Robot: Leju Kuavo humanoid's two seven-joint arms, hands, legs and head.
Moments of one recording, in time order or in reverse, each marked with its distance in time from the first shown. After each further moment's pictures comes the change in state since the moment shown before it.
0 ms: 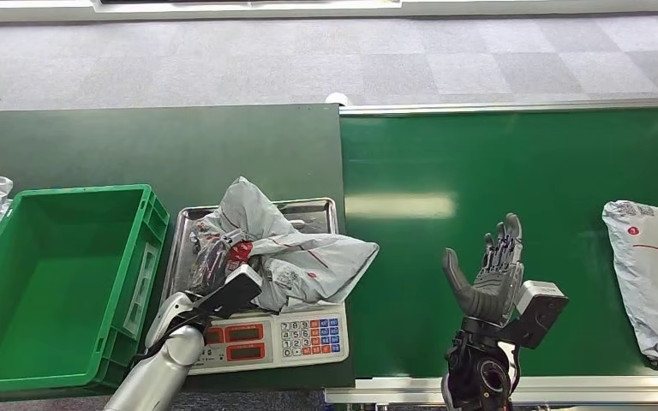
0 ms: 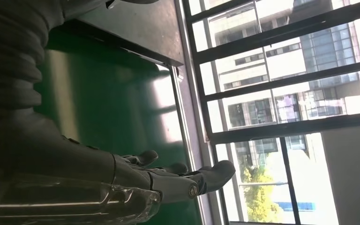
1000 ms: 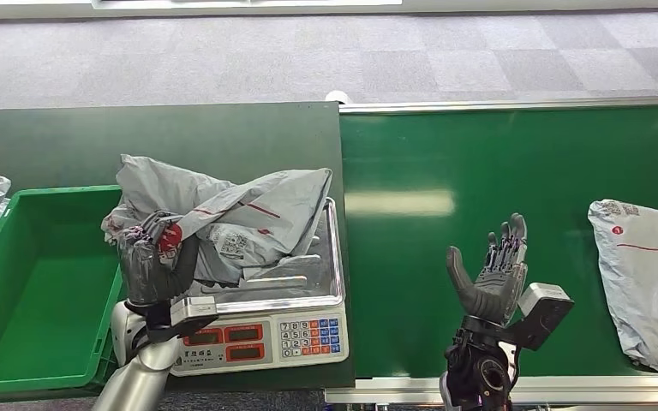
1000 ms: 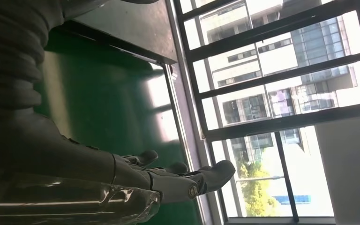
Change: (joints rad) left arm 0.084 -0.014 0.099 -0.274 0.014 0.490 -0.338; right arm -0.007 0.000 0.004 0.006 -0.041 -0.016 -0.032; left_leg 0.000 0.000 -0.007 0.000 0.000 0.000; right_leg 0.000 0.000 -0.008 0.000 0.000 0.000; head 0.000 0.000
